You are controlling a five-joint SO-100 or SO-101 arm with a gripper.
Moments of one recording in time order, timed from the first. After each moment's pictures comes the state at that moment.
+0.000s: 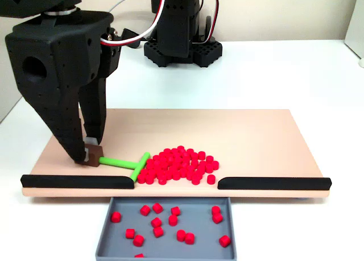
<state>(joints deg) 17.6 54.8 56.6 85.8 -180.2</state>
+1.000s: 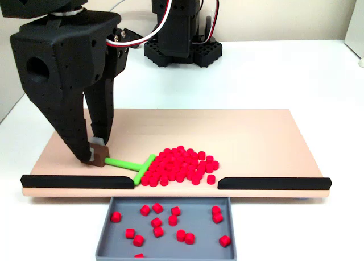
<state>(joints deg) 16.7 54.8 56.6 86.3 -174.6</state>
